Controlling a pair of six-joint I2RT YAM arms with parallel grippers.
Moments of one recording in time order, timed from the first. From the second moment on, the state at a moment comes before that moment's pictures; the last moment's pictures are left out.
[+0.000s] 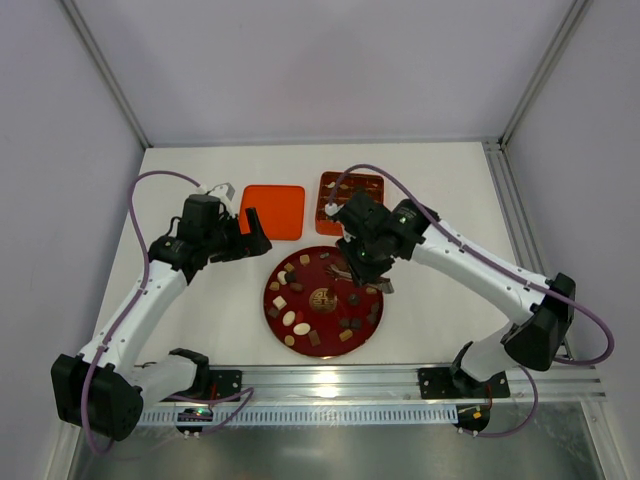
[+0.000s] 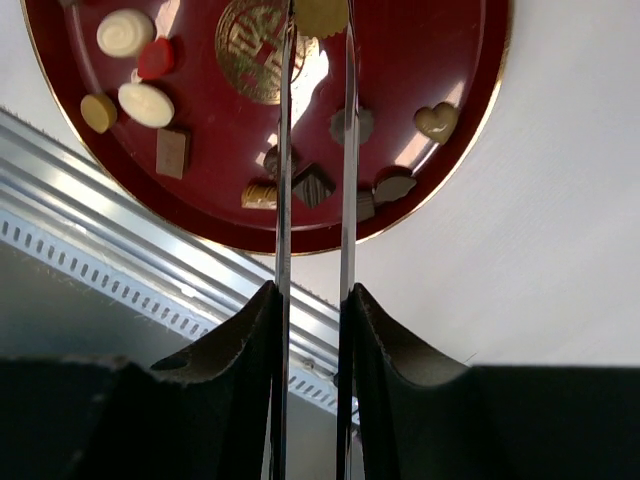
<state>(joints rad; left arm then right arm) -0.30 1.10 0.94 -0.61 0.16 -0.44 0.91 1.48 1.45 -1.19 0.03 0.32</state>
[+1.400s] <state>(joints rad) -0.30 1.10 0.94 -0.61 0.18 -0.44 0.32 2.02 2.02 -1.06 0.05 0.21</state>
